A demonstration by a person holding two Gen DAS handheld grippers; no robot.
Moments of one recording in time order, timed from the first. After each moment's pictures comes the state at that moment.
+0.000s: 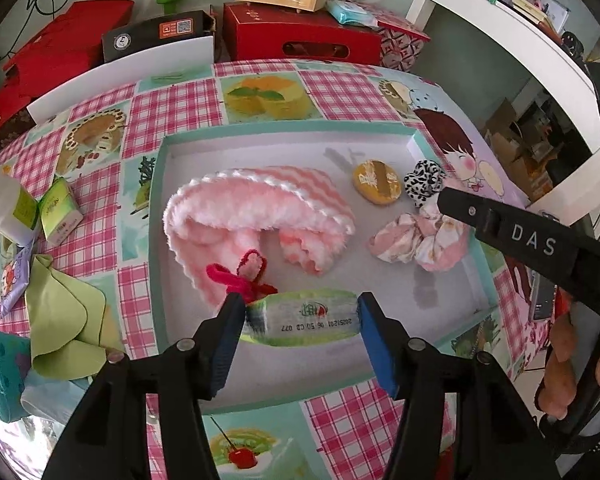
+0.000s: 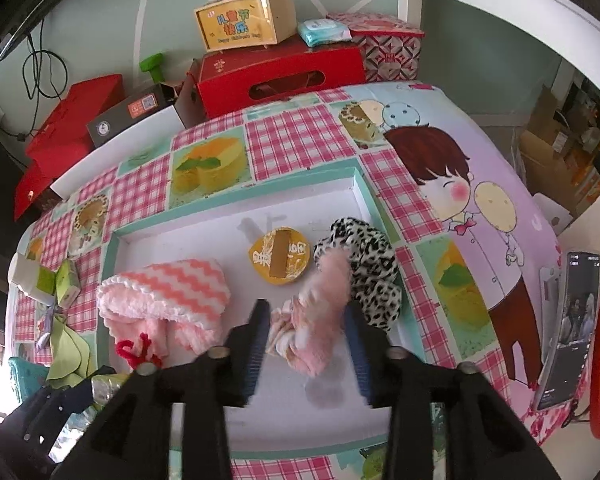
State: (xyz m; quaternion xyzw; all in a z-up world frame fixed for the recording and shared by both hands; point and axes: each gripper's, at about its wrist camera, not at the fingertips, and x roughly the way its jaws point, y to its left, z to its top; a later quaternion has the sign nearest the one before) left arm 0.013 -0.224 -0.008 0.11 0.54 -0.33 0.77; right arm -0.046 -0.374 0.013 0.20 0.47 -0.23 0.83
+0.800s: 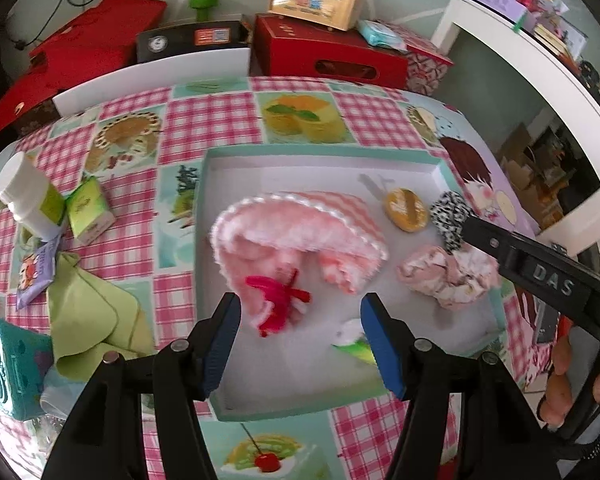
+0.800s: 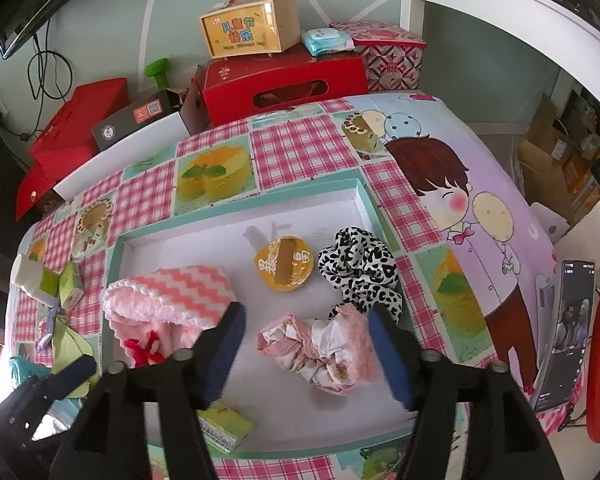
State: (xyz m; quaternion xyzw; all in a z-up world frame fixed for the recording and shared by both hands) left arm 0.032 -0.201 0.003 0.08 0.53 -0.29 0.80; right arm -0.045 -0.371 0.020 0.19 0.46 -0.23 0.84
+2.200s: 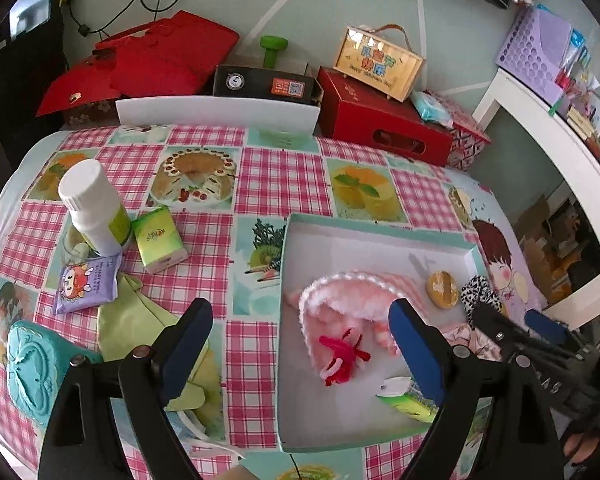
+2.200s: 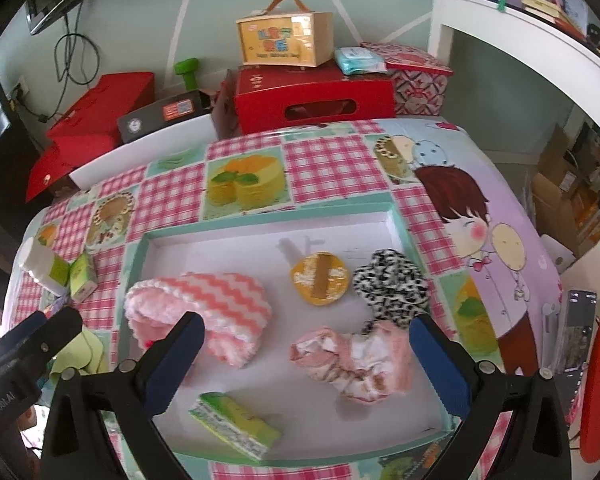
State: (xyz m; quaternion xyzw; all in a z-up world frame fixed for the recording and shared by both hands) left arm 0.068 -0.145 0.034 0.00 0.47 -0.24 0.85; right arm -0.029 -0.338 0.031 0.15 0.45 -0.21 0.86
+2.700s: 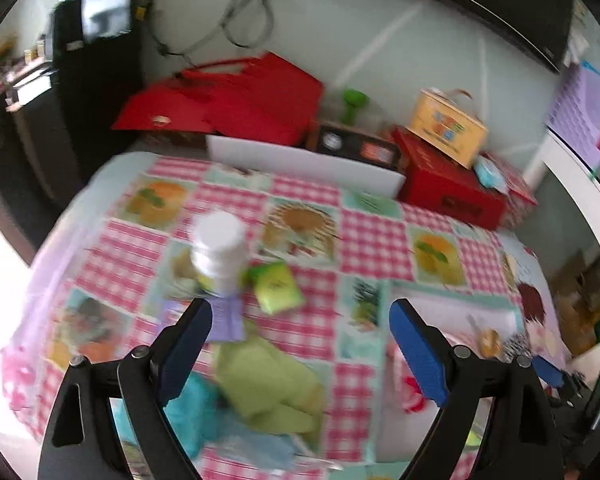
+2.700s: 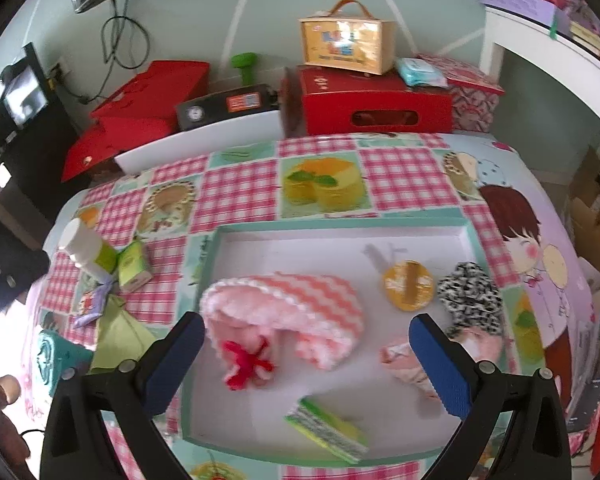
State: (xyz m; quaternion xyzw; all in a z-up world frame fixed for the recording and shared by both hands) left arm 0.094 -0.050 0.081 -0.02 0.42 -0.13 0.90; right arm 0.000 -0.279 0.040 0.14 0.44 -0.14 0.88
